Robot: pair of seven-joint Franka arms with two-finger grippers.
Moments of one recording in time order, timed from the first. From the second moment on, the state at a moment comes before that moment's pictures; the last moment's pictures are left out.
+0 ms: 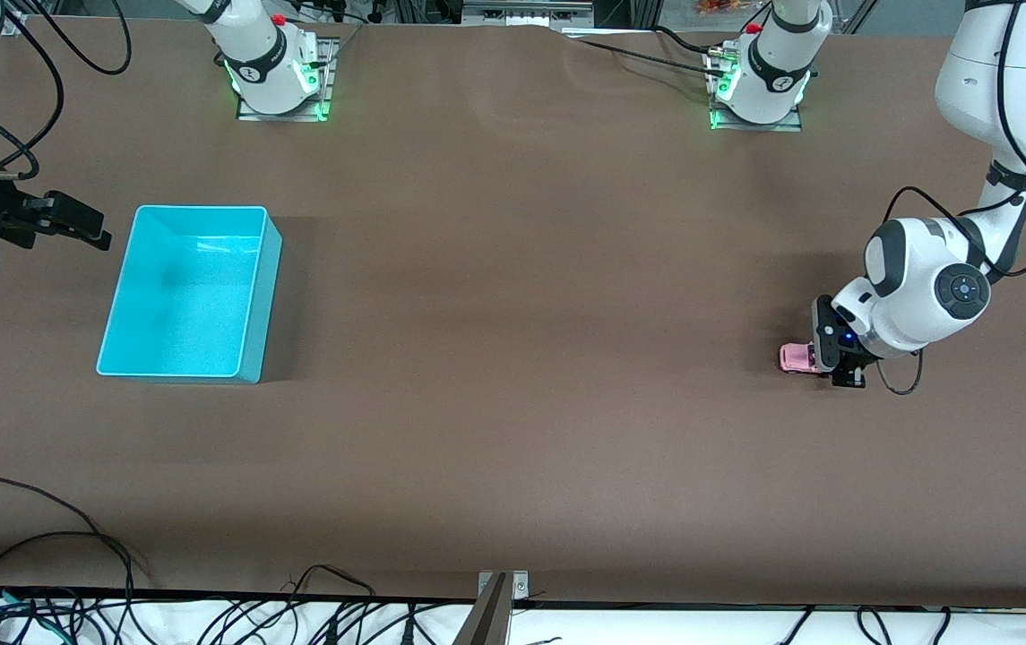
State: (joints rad) left arm 0.20 0.53 -0.09 -2.02 0.10 2.56 1.65; right arm 0.15 0.10 -0.15 -1.53 0.03 1.59 0.01
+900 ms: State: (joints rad) left arm 0.35 0.55 -0.09 -1.99 0.10 2.56 1.72; right arm 0.15 0.10 -0.15 -1.53 0.03 1.59 0.01
